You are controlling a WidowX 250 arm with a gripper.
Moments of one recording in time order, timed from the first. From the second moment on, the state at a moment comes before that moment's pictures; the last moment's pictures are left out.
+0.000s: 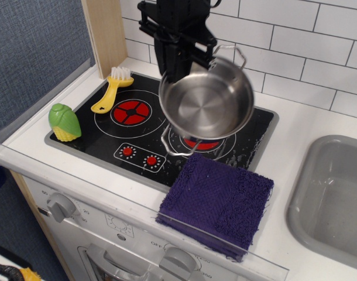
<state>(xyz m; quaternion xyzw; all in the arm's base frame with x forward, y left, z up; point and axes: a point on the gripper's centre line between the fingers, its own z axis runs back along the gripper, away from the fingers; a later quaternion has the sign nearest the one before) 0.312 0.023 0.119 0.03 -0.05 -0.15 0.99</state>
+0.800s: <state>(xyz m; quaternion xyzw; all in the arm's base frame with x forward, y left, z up) 0.337 0.110 0.073 0.08 0.01 -0.10 0.99</state>
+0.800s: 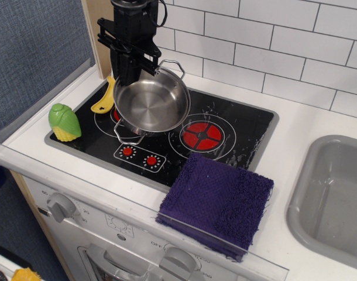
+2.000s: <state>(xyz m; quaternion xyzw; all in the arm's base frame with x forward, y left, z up) 0.324 0.114 0.112 0.11 -0.03 -0.07 0.99</state>
